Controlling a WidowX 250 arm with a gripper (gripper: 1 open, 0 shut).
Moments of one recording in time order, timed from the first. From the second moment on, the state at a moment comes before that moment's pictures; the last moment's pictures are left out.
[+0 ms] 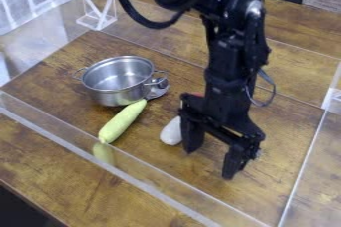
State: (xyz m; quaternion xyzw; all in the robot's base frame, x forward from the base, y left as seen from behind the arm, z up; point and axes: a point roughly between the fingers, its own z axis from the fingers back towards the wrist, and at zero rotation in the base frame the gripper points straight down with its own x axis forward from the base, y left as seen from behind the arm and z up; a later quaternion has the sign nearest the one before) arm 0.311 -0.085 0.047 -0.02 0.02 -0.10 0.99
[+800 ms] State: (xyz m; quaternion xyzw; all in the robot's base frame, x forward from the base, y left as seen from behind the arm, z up) arm 0.315 -0.064 0.056 -0.01 0.00 -0.14 0.99
